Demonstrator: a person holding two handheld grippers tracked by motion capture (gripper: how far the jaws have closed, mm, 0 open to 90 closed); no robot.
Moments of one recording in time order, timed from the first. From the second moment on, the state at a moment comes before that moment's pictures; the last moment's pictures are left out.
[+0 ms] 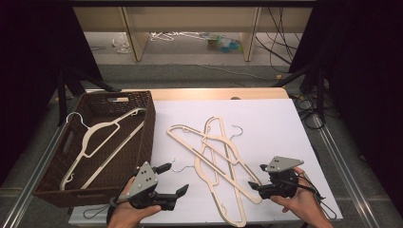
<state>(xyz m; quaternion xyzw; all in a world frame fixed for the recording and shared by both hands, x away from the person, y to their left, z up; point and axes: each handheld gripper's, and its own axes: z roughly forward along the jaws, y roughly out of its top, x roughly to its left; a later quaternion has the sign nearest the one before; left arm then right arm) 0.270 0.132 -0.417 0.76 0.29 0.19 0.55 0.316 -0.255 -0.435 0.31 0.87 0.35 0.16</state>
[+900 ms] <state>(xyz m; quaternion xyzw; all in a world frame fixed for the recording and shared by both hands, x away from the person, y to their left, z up) 0.267 0.127 -0.436 0.77 0.28 0.18 0.54 0.354 -0.239 -0.453 0.34 0.87 0.31 0.16</state>
